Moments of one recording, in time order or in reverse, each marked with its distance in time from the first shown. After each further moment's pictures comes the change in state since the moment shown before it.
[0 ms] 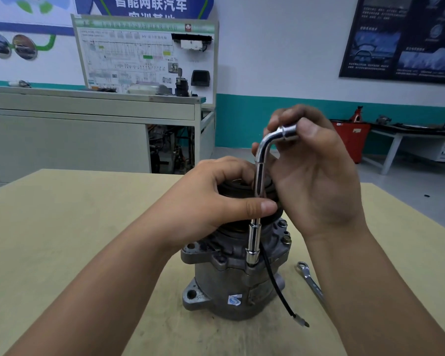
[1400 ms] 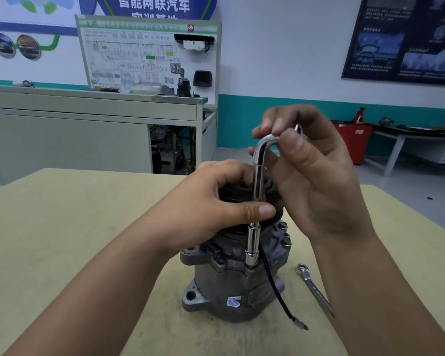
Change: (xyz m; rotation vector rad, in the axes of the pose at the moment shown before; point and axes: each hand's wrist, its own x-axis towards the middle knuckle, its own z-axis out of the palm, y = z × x) left_hand -0.002 0.000 -0.001 0.006 -0.037 0.038; right_hand -0.003 -0.005 0.005 -0.229 -0.131 -0.067
